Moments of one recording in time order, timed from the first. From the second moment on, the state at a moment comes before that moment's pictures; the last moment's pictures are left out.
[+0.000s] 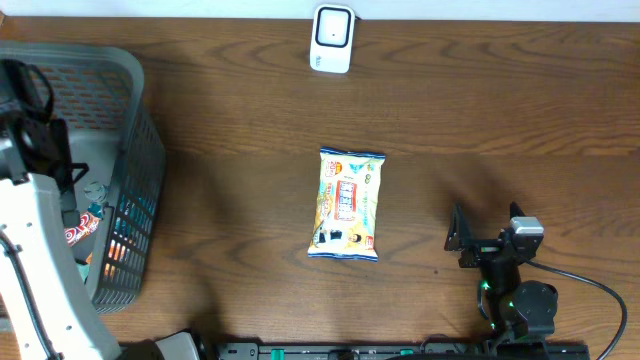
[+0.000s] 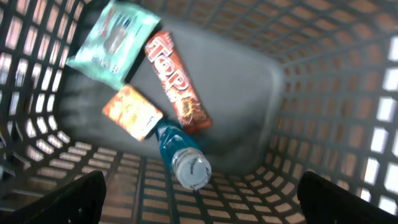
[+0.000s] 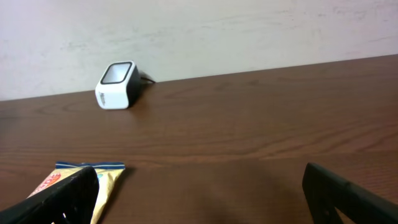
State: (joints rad) left arm 0.41 1.45 1.72 -1.48 -0.31 -1.38; right arm 0.06 0.03 0.01 -0.07 -0.01 0.17
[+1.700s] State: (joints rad) left arm 0.53 1.80 1.70 -1.44 0.03 -1.16; right arm 0.06 0.03 0.01 -0.07 -0.01 0.17
